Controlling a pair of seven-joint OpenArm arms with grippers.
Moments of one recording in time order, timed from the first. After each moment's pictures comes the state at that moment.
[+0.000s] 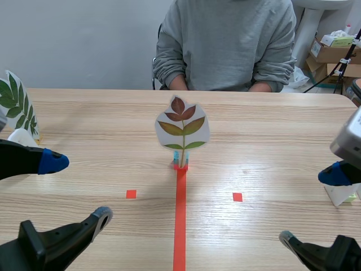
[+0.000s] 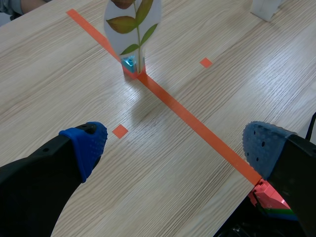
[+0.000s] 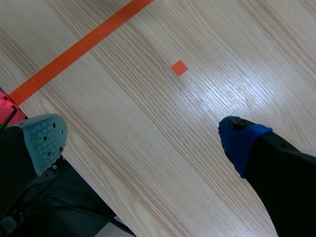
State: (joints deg) left arm 50.2 -28.9 -9.1 131.9 -18.8 -30.6 14.9; right arm -44.5 24.3 19.7 128.6 19.4 45.3 -33.6
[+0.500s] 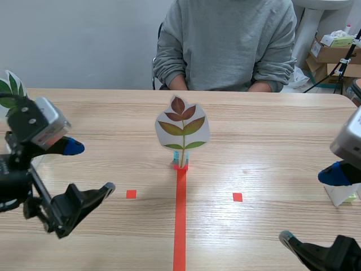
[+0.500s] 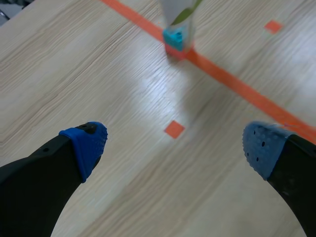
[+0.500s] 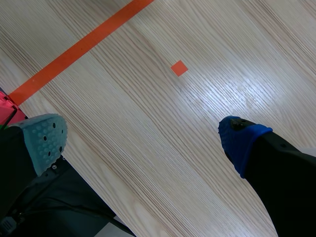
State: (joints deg) left arm 18.4 -30.4 3.1 102.0 -10.2 -34.5 13.3; right arm -44.5 24.3 19.7 128.6 19.4 45.3 -33.6
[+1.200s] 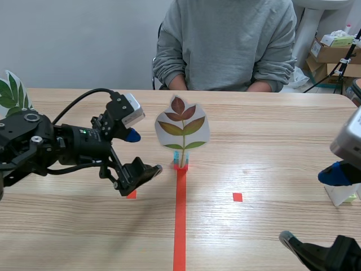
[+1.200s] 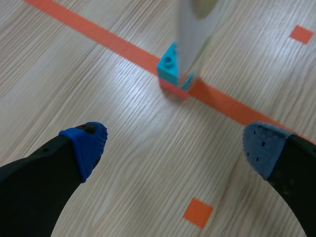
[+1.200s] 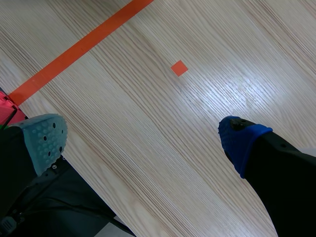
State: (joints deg) left arm -14.2 -22.0 27.1 69.8 -7.6 -37.6 10.2; right arm -44.5 24.3 19.7 128.6 19.4 45.3 -33.6
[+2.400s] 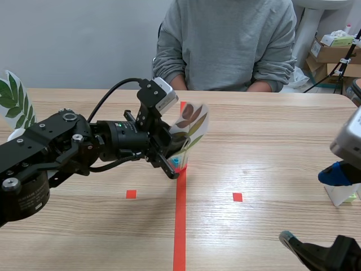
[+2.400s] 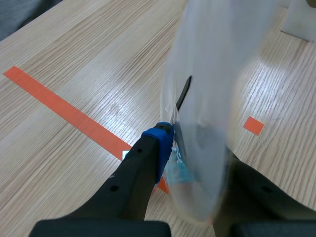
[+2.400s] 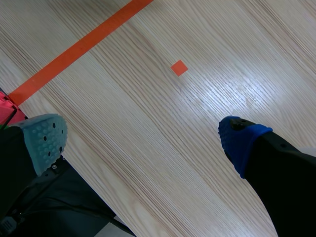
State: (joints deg) left arm -14.2 -13.4 27.4 70.1 -8.0 -34.7 6.5; right arm -44.5 24.3 19.7 128.6 19.4 45.3 -33.6
